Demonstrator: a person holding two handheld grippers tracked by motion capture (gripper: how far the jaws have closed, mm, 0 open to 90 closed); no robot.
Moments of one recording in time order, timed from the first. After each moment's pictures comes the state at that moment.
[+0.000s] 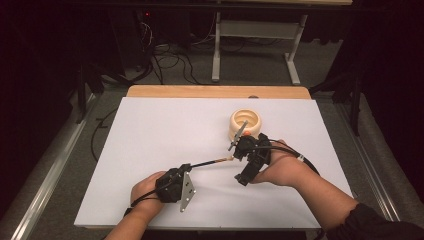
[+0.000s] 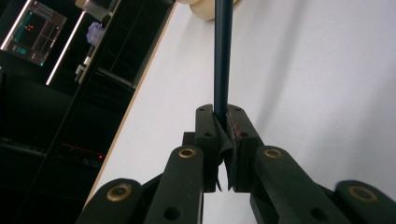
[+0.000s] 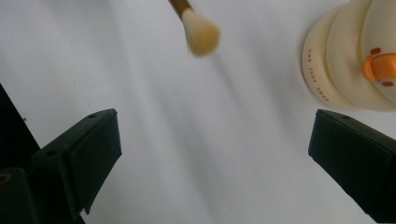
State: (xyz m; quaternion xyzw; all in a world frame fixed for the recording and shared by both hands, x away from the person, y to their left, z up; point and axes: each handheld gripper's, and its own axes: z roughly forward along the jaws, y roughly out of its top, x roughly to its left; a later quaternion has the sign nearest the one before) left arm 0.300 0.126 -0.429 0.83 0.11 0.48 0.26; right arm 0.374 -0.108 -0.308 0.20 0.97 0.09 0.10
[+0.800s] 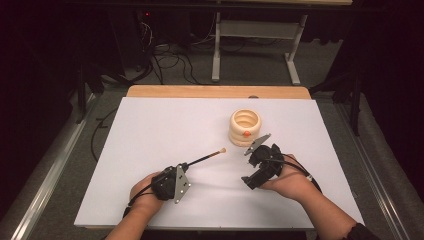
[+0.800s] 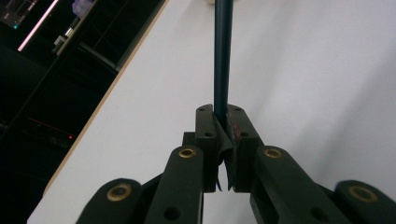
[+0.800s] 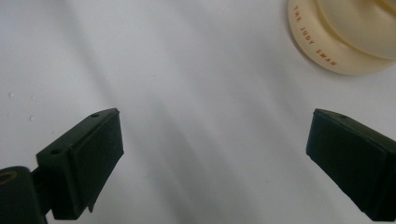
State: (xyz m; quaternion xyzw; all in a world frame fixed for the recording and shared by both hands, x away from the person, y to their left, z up) left arm 0.309 0.138 -0.433 0.84 0.17 0.43 0.29; right arm 0.376 -0.152 -0.360 0.27 0.94 0.18 0.13
